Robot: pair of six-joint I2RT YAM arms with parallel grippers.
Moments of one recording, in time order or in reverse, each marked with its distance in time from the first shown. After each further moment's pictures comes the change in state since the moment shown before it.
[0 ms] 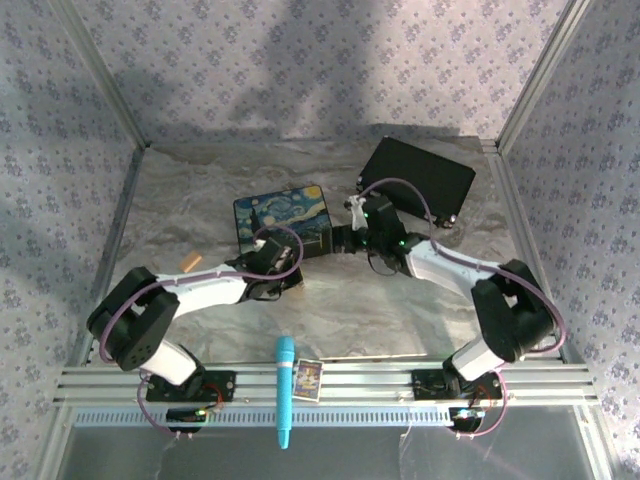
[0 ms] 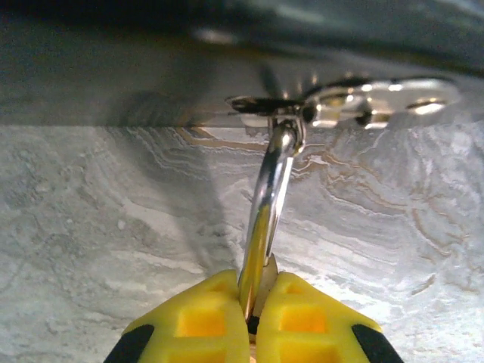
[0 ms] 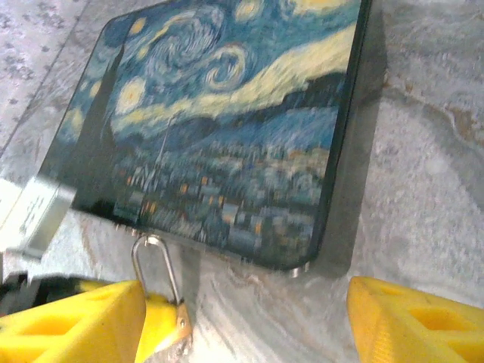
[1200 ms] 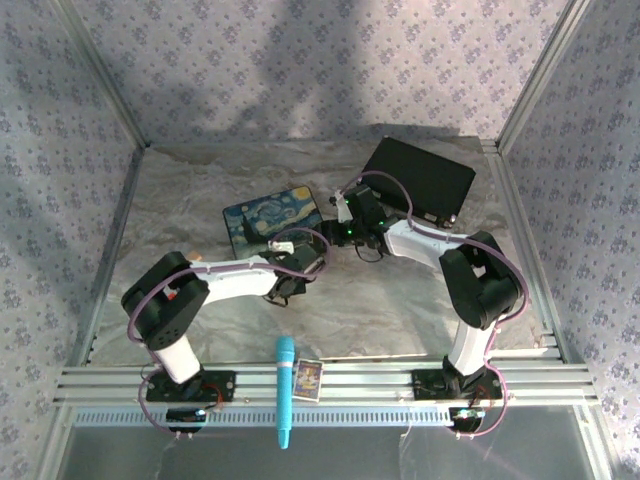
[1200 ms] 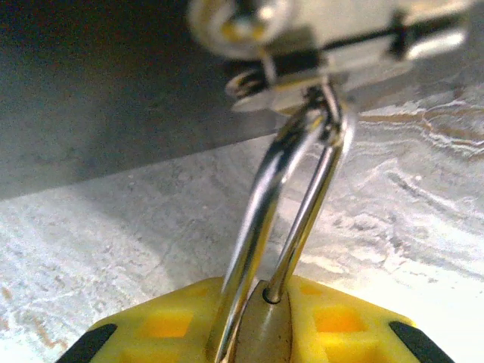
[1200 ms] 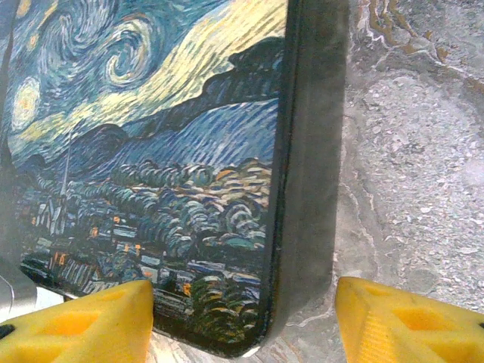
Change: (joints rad) left arm -0.154 0.189 0.232 -0.436 -0.392 0.063; right arm -0.003 0.222 0.196 -0.133 -0.038 -0.010
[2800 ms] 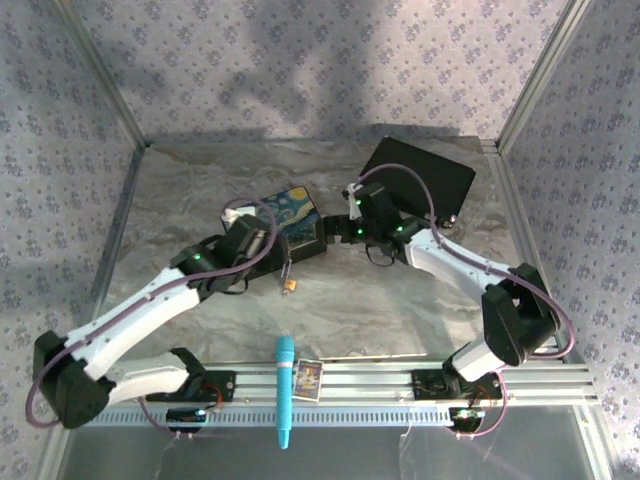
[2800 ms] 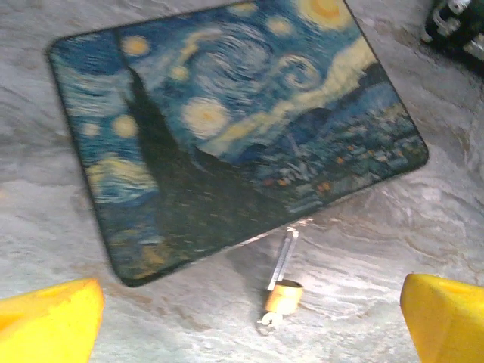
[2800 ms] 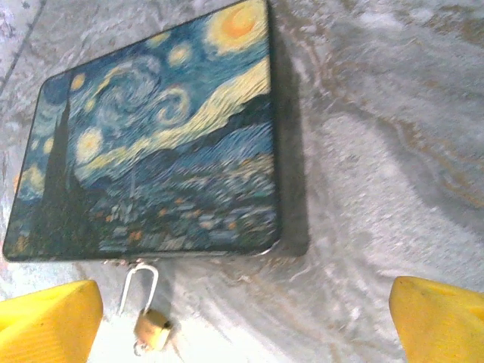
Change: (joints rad) left arm 0.164 -0.627 0.026 -0.177 0.049 0.253; right arm 0.084 -0.266 -0.048 -0.143 0.194 0.058
